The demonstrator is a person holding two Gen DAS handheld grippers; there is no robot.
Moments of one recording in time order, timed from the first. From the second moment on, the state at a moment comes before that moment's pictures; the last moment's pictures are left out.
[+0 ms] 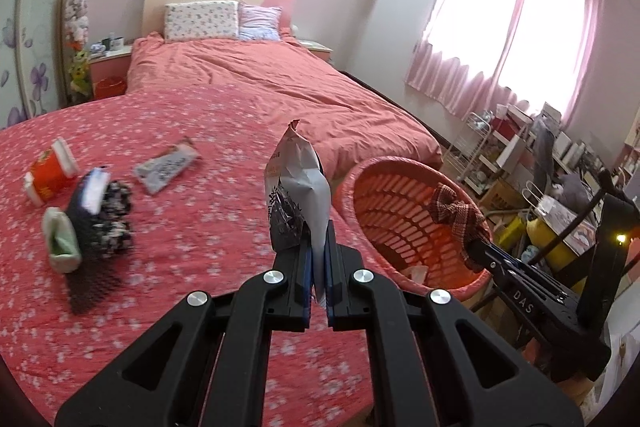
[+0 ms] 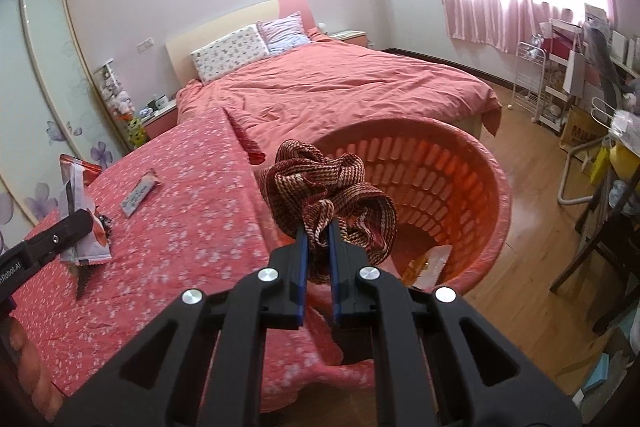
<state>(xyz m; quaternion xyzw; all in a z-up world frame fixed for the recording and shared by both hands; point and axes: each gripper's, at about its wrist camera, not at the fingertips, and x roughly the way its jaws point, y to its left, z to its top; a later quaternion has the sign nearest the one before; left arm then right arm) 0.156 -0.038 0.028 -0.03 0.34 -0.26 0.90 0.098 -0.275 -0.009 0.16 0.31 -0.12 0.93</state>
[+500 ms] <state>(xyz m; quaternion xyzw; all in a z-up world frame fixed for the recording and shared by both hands) 0.161 -0.109 0.017 -0.01 0.34 -0.32 0.88 0.097 -0.313 -0.017 0.18 0.29 -0.14 0.93</state>
